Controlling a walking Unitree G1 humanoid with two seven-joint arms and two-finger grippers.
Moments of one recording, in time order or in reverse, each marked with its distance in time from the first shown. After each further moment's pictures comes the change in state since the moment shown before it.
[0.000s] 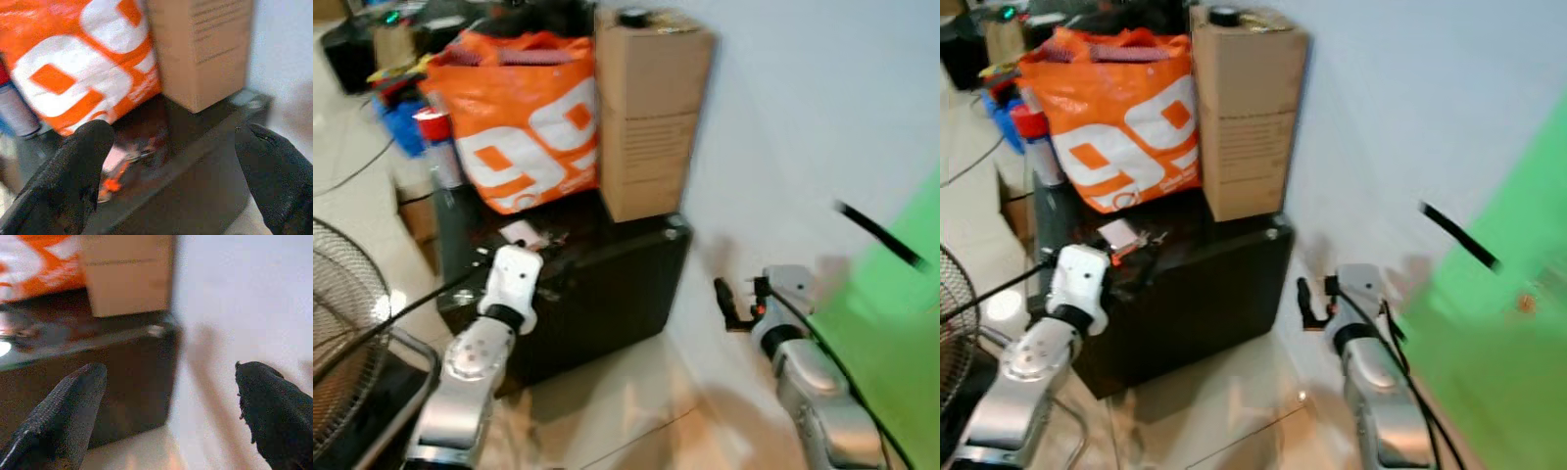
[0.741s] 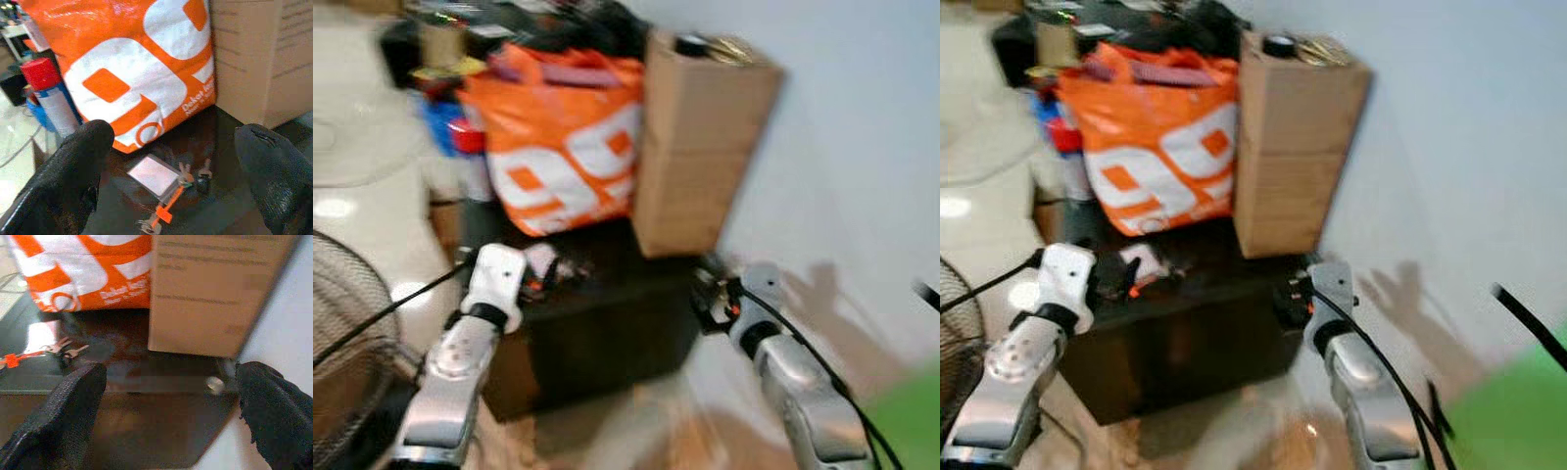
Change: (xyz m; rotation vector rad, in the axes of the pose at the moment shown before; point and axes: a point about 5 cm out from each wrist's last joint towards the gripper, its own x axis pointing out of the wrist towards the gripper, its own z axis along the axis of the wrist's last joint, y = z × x) left arm -0.001 0.003 0.000 0.012 0.001 -0.001; right arm 0.002 0.008 -0.003 -0.065 0.023 0.156
